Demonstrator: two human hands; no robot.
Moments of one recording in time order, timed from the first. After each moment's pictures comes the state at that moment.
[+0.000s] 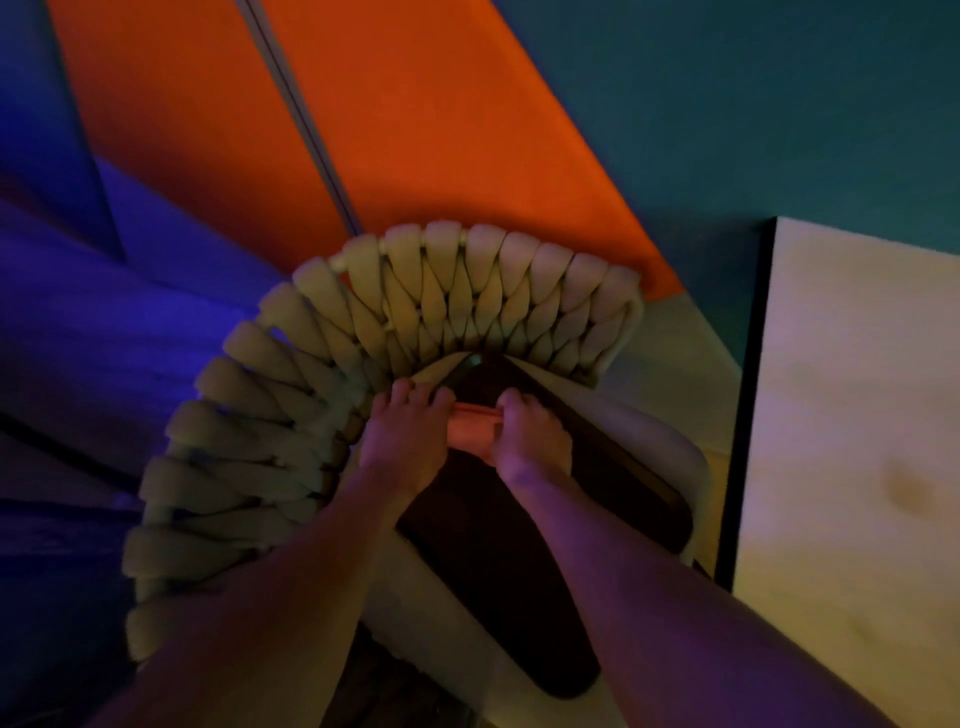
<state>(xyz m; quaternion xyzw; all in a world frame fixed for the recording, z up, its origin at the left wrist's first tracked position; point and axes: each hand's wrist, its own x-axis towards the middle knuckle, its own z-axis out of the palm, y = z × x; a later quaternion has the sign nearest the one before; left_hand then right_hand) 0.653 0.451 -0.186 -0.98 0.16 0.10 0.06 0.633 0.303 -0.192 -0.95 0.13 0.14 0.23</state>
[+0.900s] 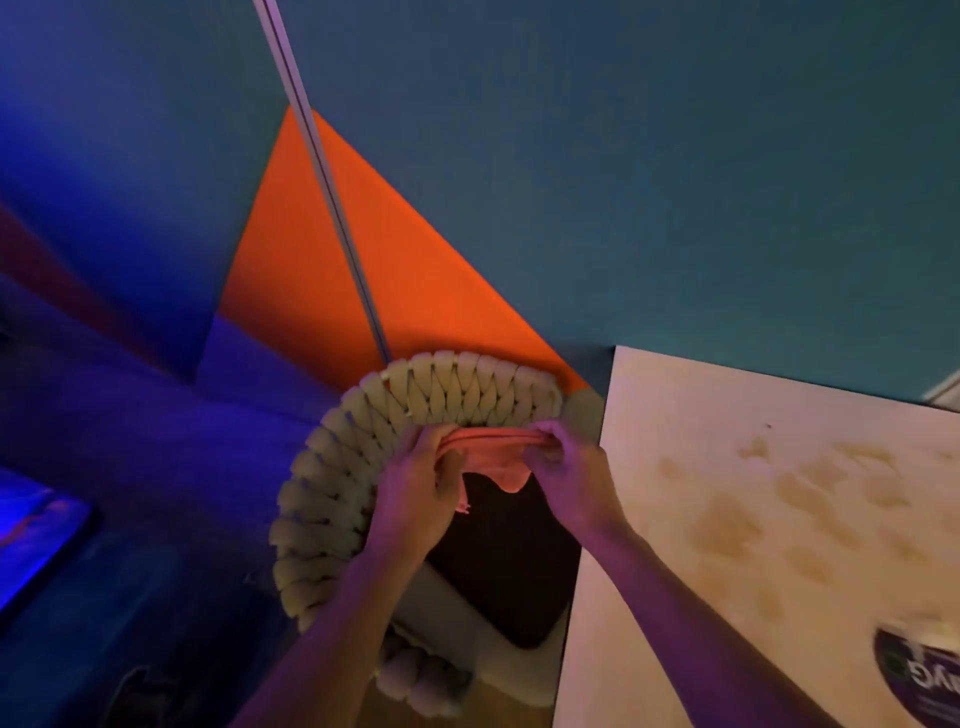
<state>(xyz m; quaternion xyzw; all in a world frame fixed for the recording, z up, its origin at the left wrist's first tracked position) 0.475 0.438 0.082 -0.92 0.12 -0.11 -0.37 0.454 0.242 0.081 -0.87 0.07 -0.11 0.47</state>
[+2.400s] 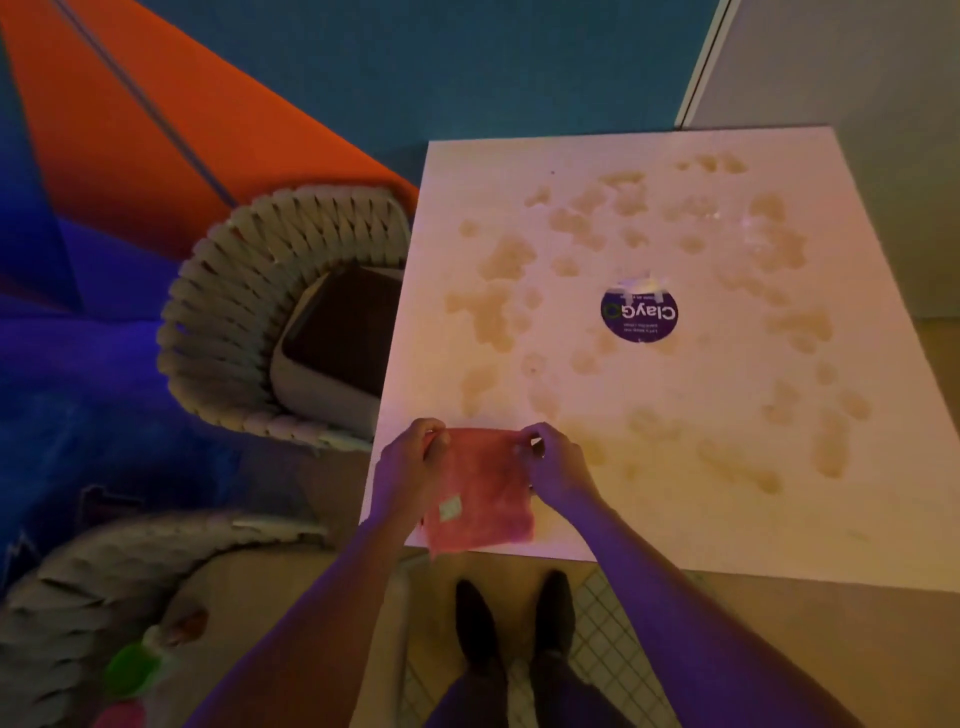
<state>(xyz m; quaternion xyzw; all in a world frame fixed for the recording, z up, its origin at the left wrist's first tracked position) 0.131 0.308 0.001 -0.93 0.06 0.14 -0.33 0.062 0.119 -0.016 -0.81 0.29 0.07 0.51</state>
